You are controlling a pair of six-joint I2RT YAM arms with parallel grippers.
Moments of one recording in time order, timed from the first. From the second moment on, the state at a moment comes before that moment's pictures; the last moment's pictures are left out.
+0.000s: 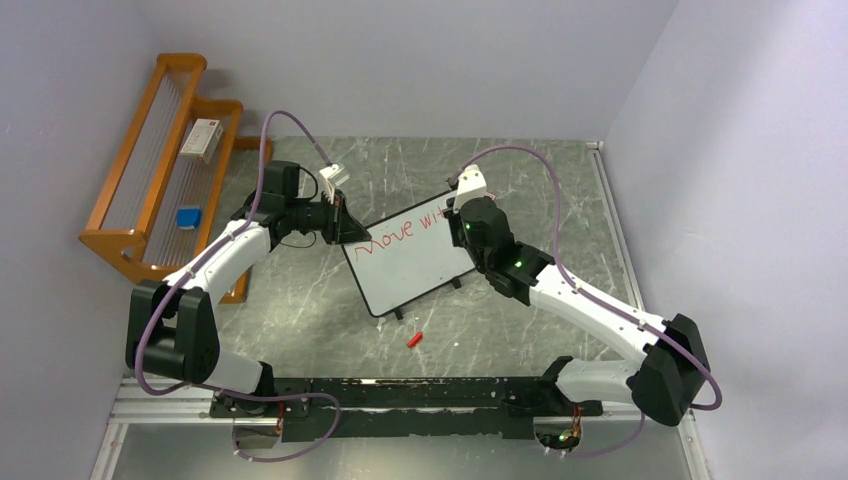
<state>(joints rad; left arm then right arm) -0.24 1.45 0.98 -0.25 0.96 0.04 0.78 1.22 0.91 -0.07 0.48 0.05</state>
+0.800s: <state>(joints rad) -0.24 1.45 0.98 -0.25 0.96 0.04 0.77 1.24 0.92 -0.07 0.46 0.05</state>
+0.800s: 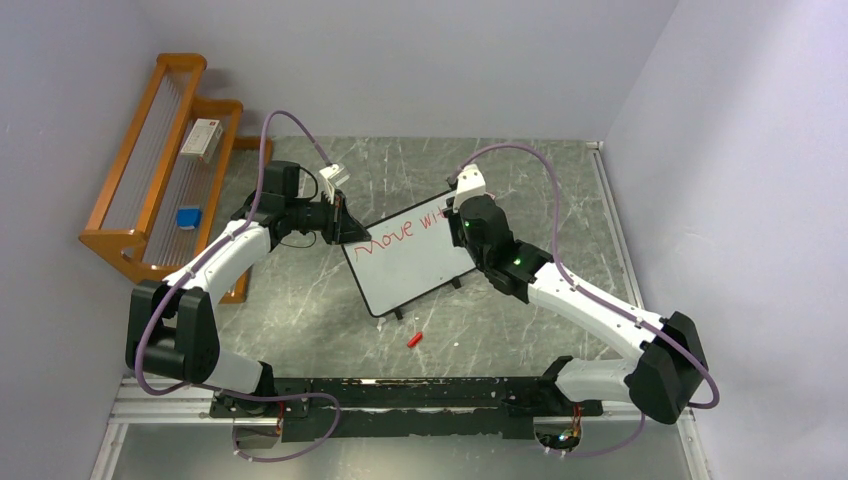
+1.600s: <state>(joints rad) -0.24 1.45 0.98 -0.25 0.96 0.04 0.77 1.19 0.86 -0.15 0.42 0.10</state>
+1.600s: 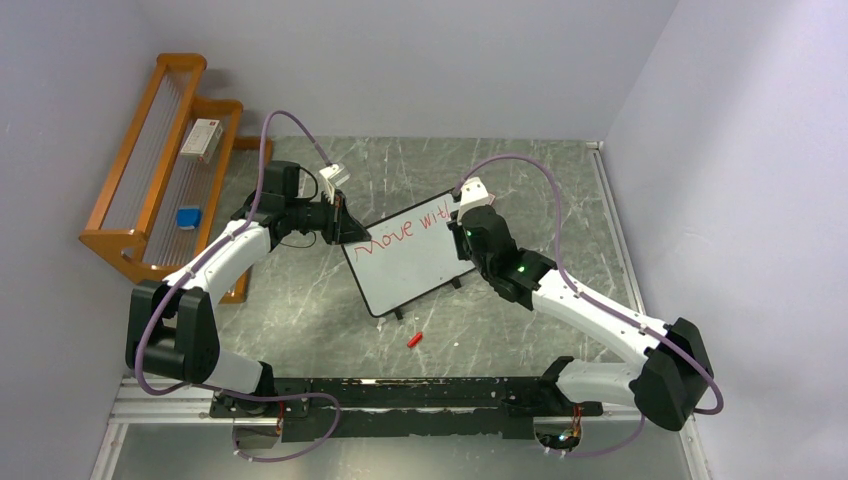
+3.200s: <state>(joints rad) -0.24 1.45 0.98 -0.25 0.96 0.04 0.75 1.21 0.86 -0.11 0.46 0.10</state>
